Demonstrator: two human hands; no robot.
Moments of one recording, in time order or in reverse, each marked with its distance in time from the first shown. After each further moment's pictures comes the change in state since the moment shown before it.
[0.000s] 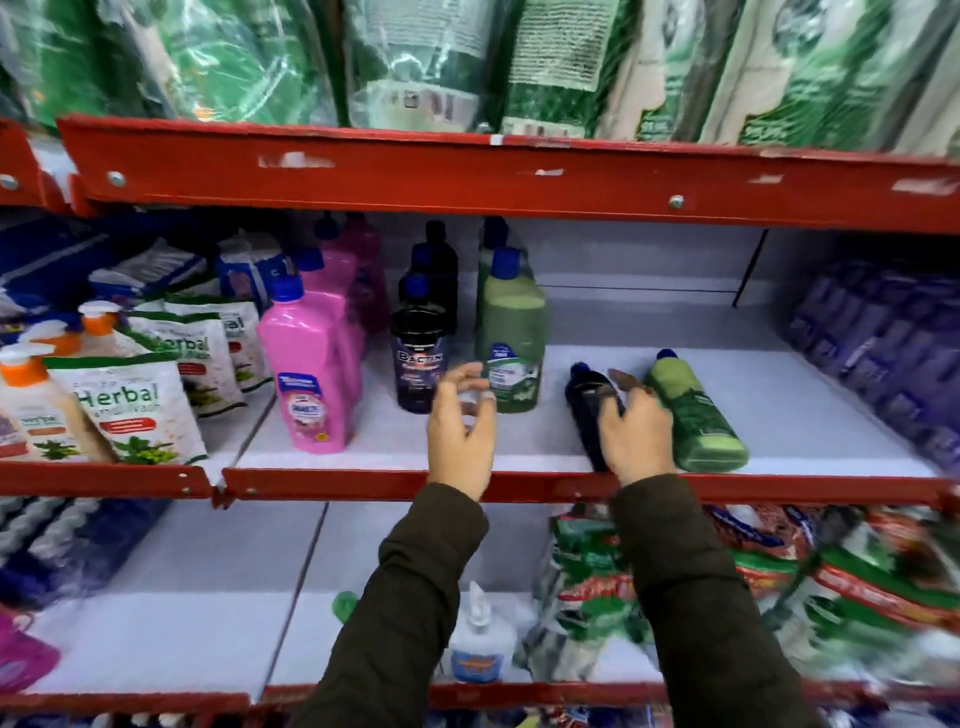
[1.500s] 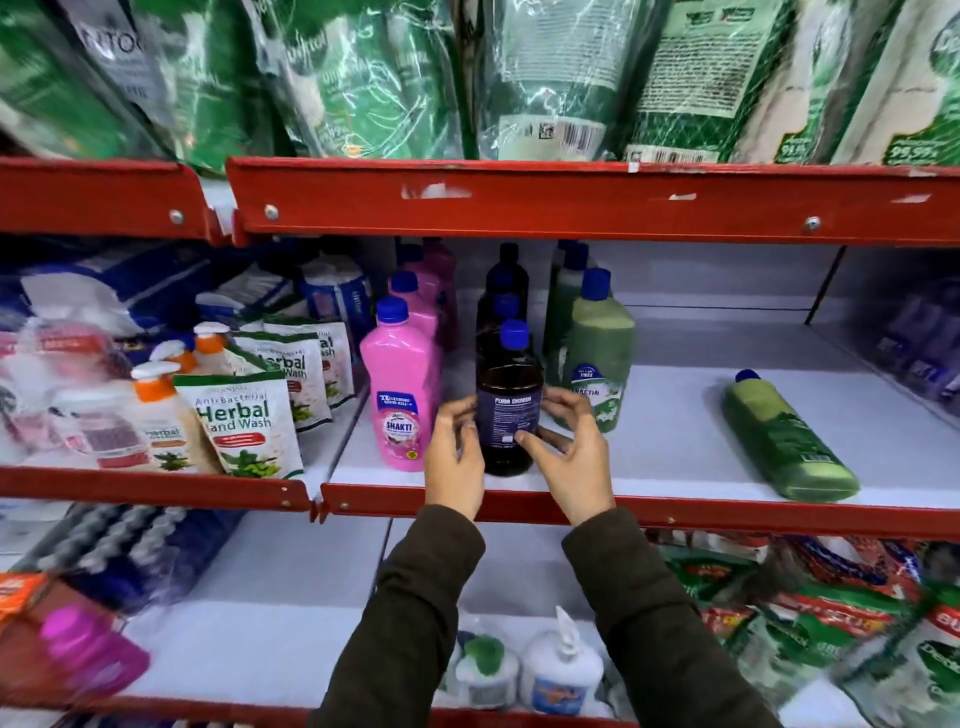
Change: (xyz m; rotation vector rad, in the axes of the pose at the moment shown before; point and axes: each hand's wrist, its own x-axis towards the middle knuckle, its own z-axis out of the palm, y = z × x) left_hand 0.028 -0.034 -0.092 -0.066 -0.001 -0.117; right_hand -0.059 -0.078 0.110 0.729 -0.225 -0.173
